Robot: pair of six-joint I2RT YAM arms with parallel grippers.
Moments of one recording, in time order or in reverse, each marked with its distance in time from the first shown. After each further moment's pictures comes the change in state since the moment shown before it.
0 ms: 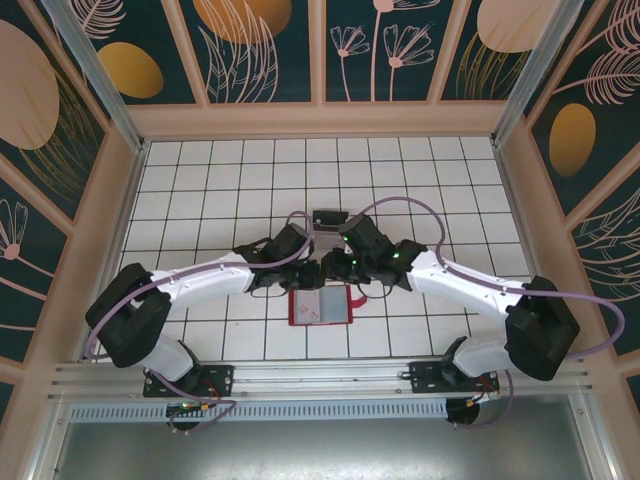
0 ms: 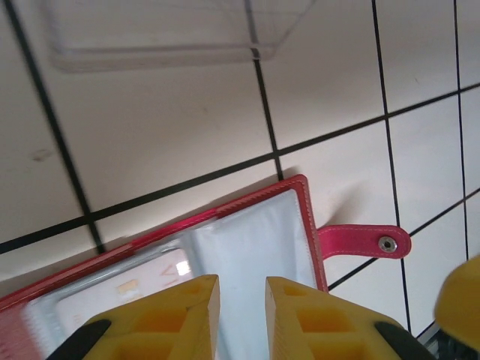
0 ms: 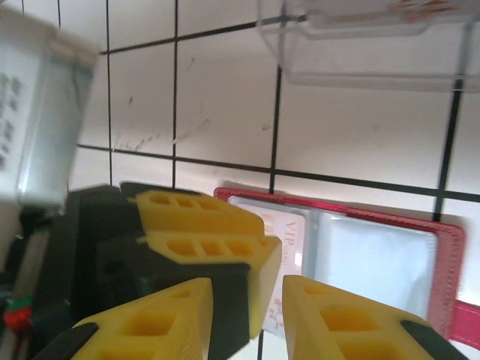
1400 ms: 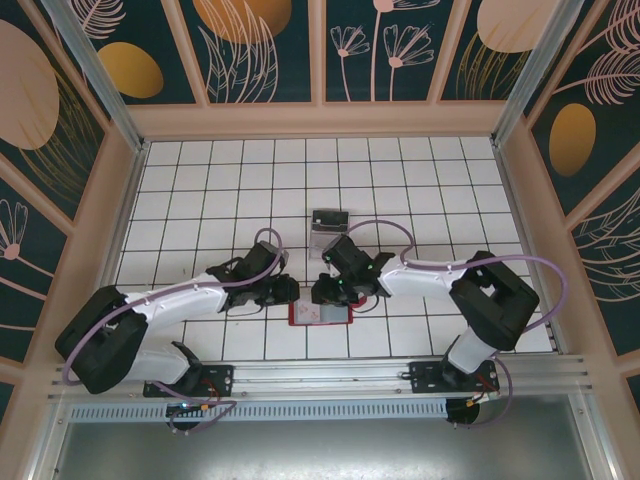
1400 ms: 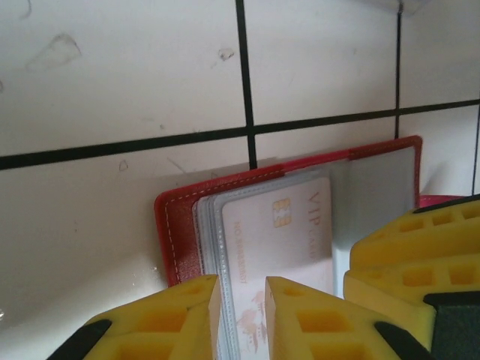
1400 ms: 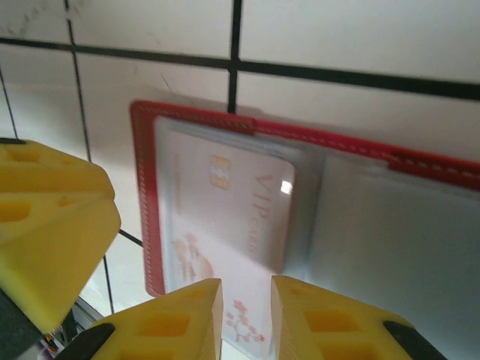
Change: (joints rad) left arm 0.077 -0.162 -0.283 0.097 0.025 -0.058; right arm 0.036 0.233 -0.105 0.179 -0.179 -0.009
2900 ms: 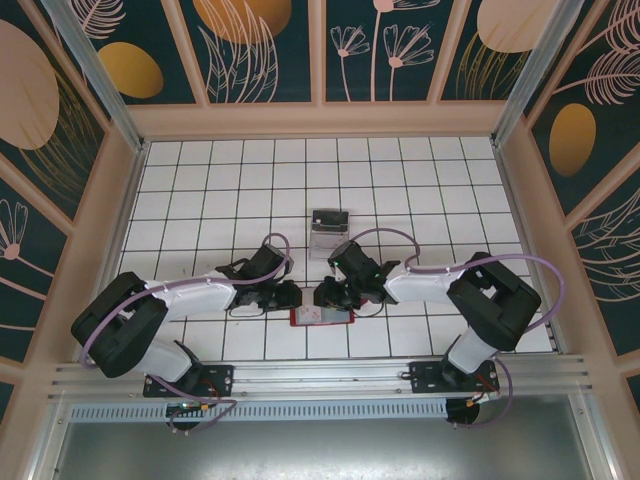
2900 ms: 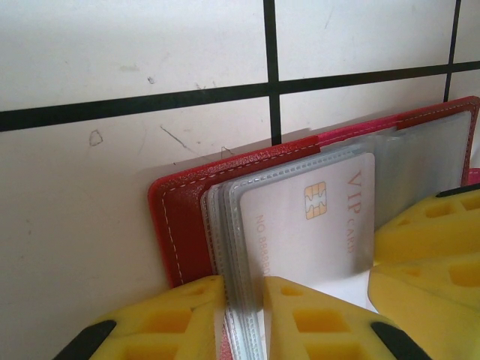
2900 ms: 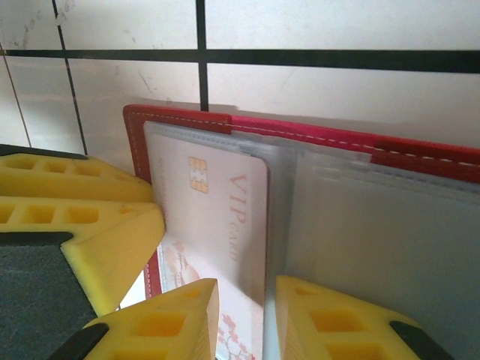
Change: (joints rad) left arm 0.000 0.103 -0.002 0.037 0.068 0.016; right arm -0.020 -0.007 -0.107 0.175 -0.048 0.071
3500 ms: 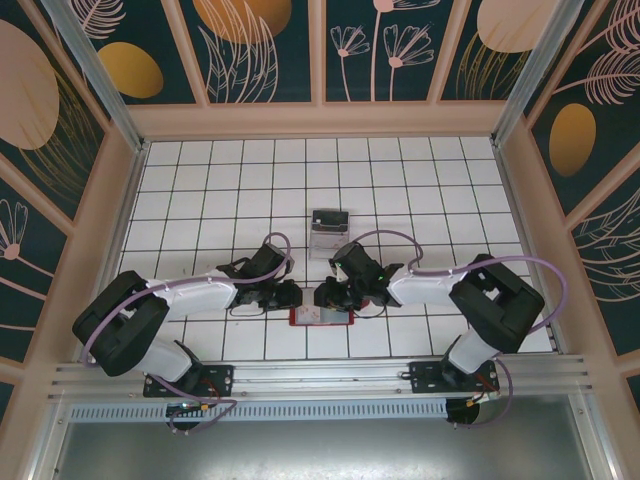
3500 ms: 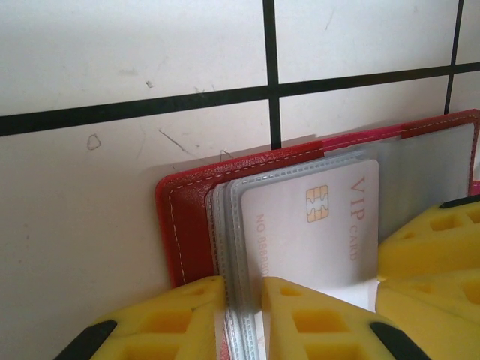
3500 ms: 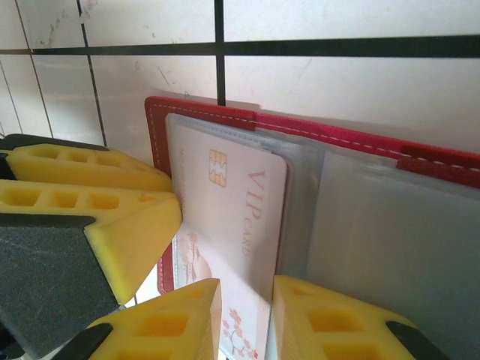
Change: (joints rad) left arm 0.000 0.009 0.011 -0.008 0.000 0.003; right arm -0.006 -0.021 -0.042 0.072 -0.029 0.026
